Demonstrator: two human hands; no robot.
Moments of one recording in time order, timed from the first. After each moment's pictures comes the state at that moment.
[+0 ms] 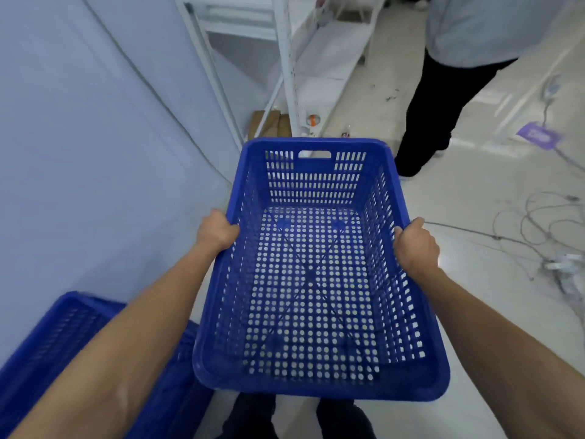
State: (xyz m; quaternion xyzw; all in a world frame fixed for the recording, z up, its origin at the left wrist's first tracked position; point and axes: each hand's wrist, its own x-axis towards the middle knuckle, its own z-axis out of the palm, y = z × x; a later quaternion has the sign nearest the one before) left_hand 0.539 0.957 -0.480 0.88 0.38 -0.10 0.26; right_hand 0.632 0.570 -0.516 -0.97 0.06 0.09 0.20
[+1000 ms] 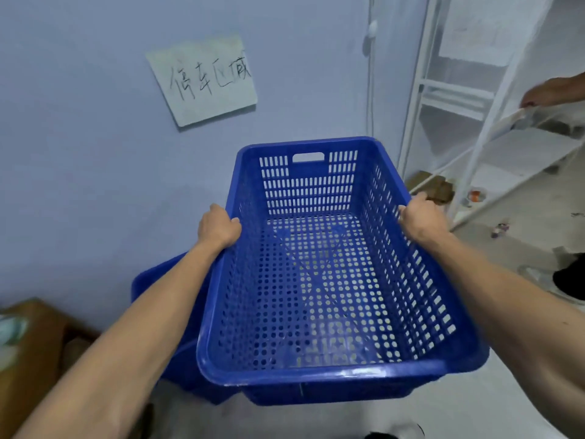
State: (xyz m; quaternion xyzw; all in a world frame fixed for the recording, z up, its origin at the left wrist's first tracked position) left_hand 0.091 0.992 -0.301 0.76 0.60 0.15 0.17; right_hand 0.430 0.787 -0.341 -0.93 -0.30 0.05 0.21
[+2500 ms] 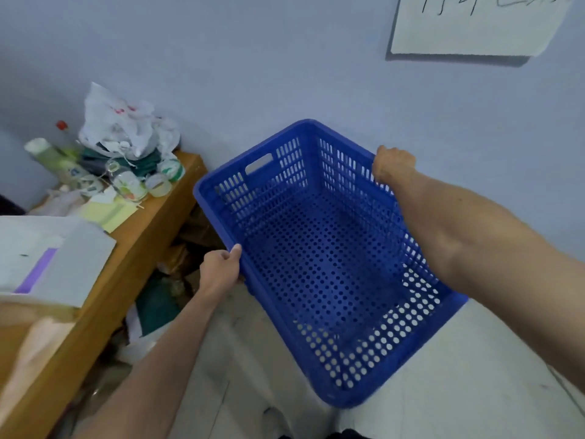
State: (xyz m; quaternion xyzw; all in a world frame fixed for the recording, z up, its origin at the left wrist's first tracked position) left_hand -0.078 0.951 -0.388 0.28 0.84 0.32 0.32; right_hand 0.207 1.221 -0.349 -0.69 -0.72 0.07 -0.05
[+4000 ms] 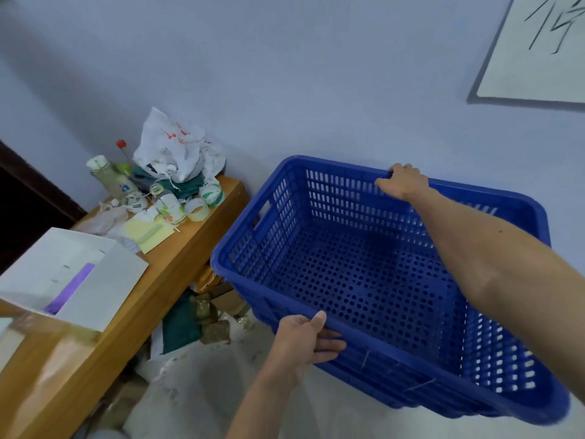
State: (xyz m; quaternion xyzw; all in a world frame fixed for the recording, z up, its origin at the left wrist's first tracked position) left_hand -0.005 0.992 -0.392 0.12 0.70 0.41 0.57; right_hand 0.115 1.366 -0.389 -0.62 -0.76 0.18 0.03
